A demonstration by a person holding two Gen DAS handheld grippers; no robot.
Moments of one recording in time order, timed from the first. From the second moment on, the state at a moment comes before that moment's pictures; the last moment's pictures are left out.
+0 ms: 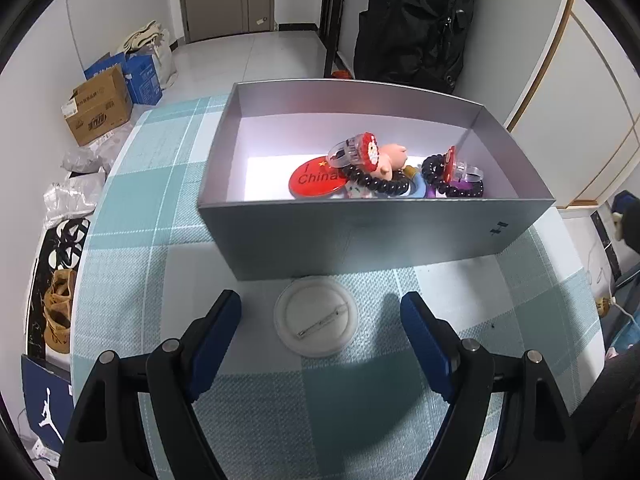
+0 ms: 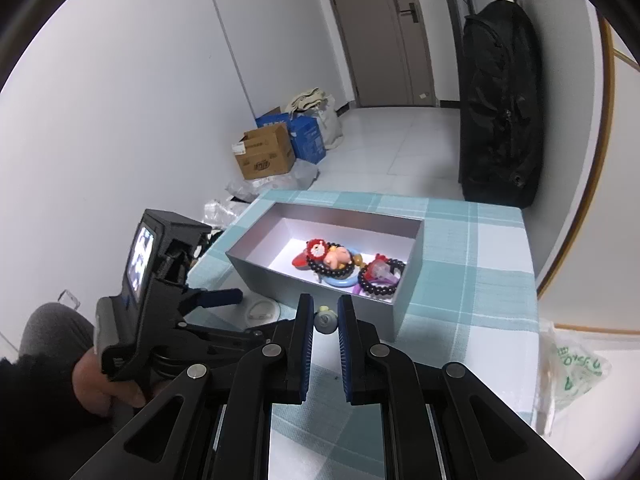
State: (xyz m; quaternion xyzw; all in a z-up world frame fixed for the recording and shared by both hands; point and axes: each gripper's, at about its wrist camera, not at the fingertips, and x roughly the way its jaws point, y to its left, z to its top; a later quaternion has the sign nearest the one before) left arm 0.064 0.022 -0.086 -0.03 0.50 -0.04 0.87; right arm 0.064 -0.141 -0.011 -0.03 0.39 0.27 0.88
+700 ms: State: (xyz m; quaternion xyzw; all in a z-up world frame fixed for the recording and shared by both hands) left arm 0.052 0.002 -0.083 0.00 0.49 -0.10 0.86; right arm 0.063 -0.140 -0.013 -0.04 0.39 0.27 0.88
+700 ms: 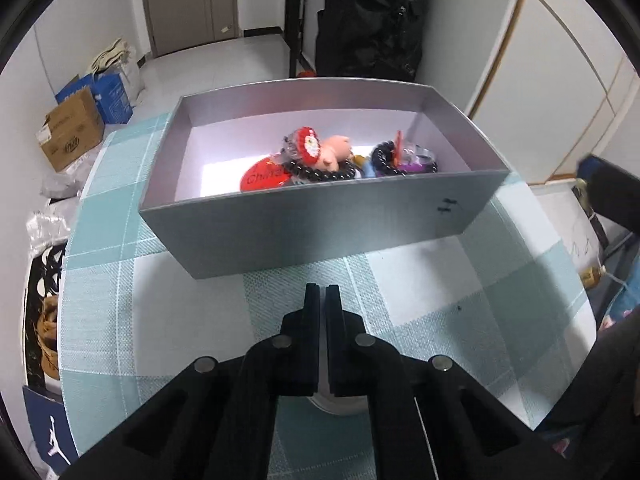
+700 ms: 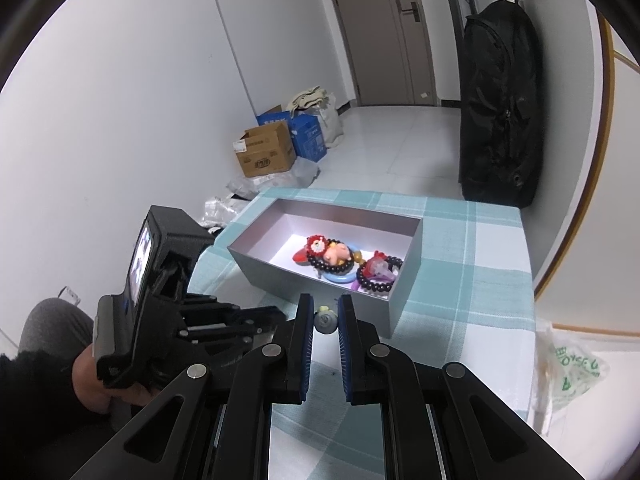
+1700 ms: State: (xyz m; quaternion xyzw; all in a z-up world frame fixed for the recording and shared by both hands) left arm 0.044 -0.006 -0.084 -0.01 0.51 -0.11 0.86; right arm 0.063 -0.128 -0.016 -0.05 0.39 0.28 0.88
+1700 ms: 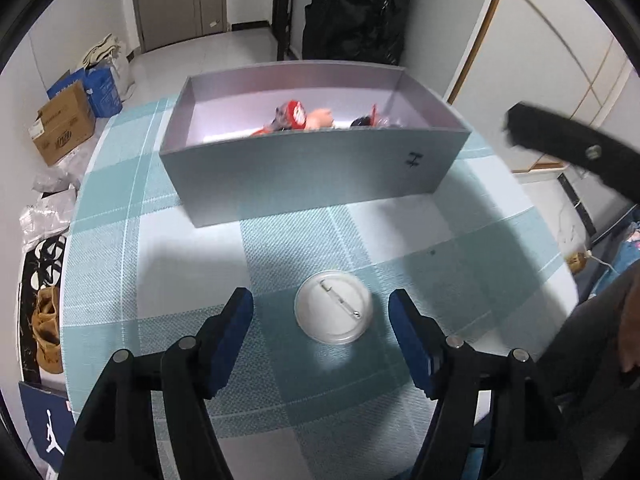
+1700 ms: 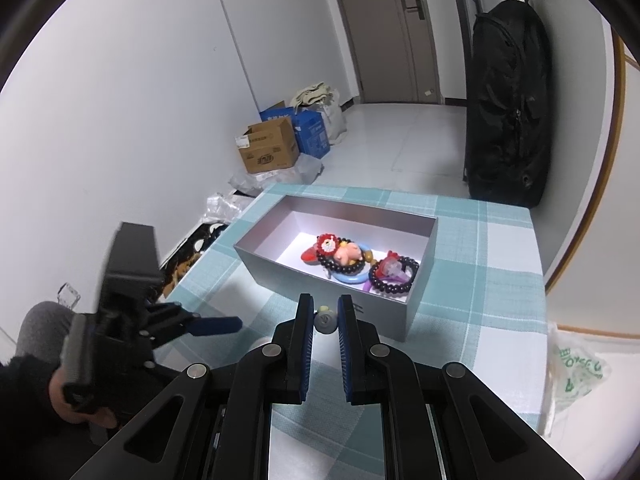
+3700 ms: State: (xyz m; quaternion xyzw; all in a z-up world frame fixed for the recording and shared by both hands) left arm 0.137 0.027 -0.048 -0.19 0.48 -0.14 0.85; right arm 0.173 -0.146 -0.045 0.16 0.47 0.25 0.83
